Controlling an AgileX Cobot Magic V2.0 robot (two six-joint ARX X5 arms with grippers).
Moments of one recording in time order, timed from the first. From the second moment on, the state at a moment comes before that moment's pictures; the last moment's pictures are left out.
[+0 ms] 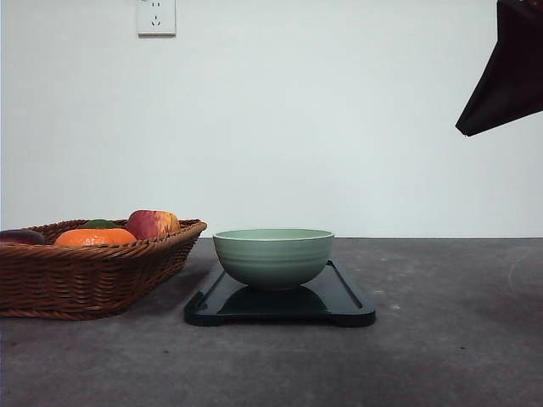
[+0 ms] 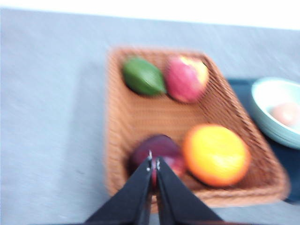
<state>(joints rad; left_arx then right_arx) -0.10 0.26 0.30 -0.36 0.03 -0.09 0.41 0.85 0.68 -0.51 -0.31 -0.03</state>
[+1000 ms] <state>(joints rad) -0.03 0.00 0.03 -0.18 0.03 -0.08 0.41 0.85 0.68 -0.51 -0.31 -0.03</state>
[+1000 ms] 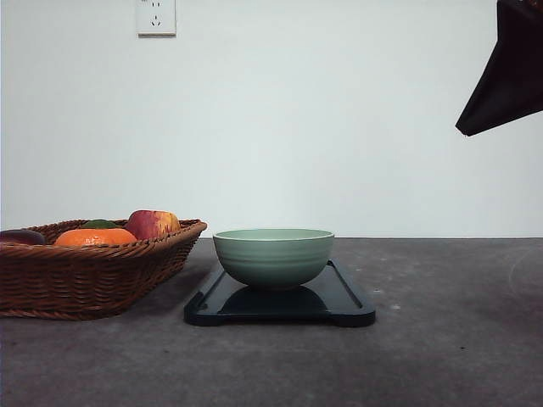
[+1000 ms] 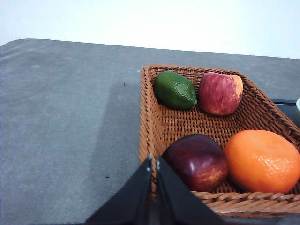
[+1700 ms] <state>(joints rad) -0.03 0.00 0.03 -0.18 0.03 -0.08 0.26 0.51 0.43 -0.28 -0.18 -0.15</state>
